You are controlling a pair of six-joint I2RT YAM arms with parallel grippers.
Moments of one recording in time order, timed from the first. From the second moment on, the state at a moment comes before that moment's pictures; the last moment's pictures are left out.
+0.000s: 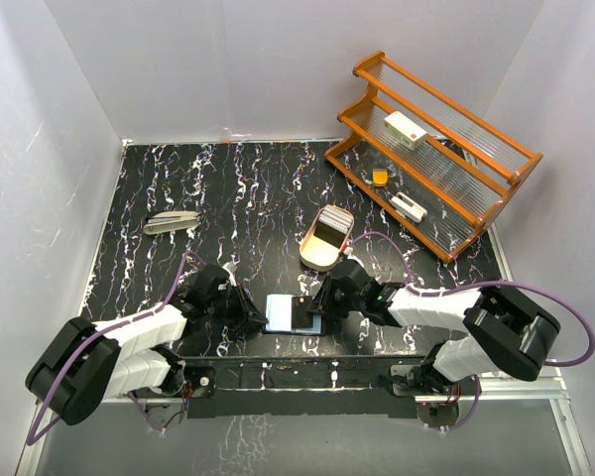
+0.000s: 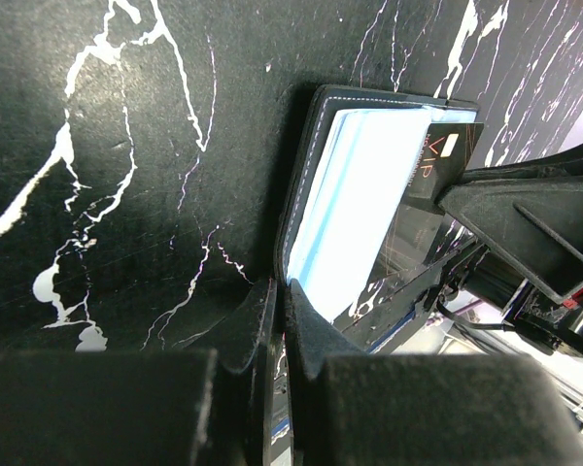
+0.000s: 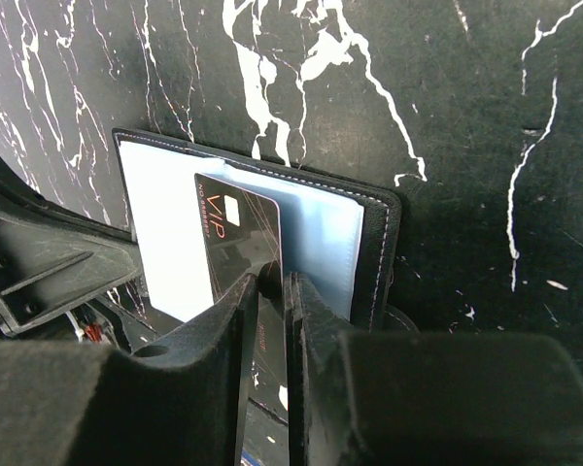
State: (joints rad) left arm -0.59 1.14 0.25 0.02 0.37 -1.04; right arm 0.87 1.37 0.48 0.11 -0.05 1.10
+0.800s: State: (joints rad) left arm -0.59 1.14 0.24 0.02 0.38 -1.04; right arm 0.88 1.38 0.48 0.14 -0.05 1.10
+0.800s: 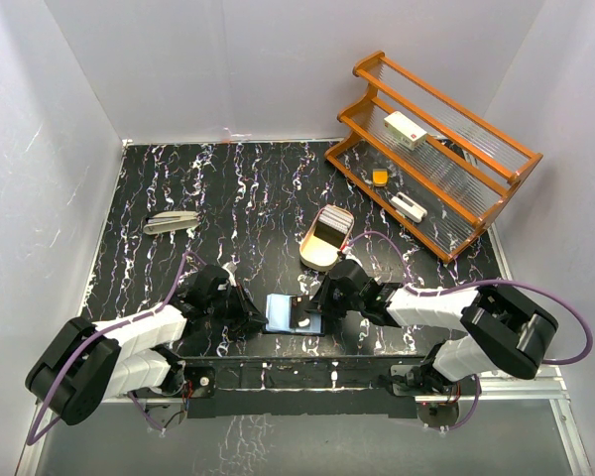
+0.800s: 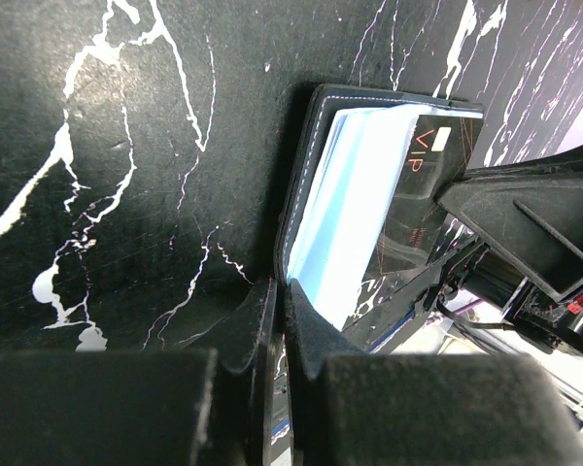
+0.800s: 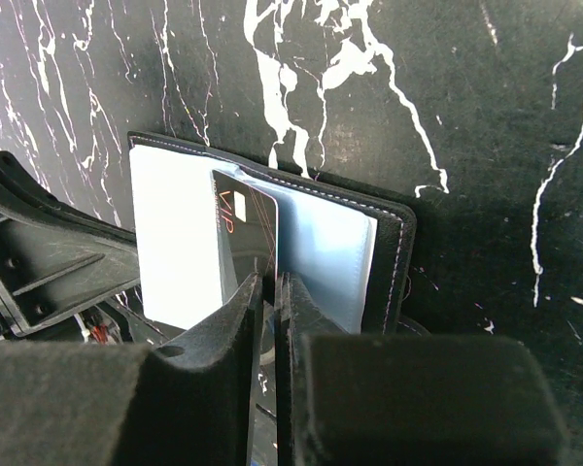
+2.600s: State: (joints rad) left arm -0.59 1.16 0.24 0.05 0.39 -1.05; right arm 0.93 1.46 0.59 0.08 -0.03 1.08
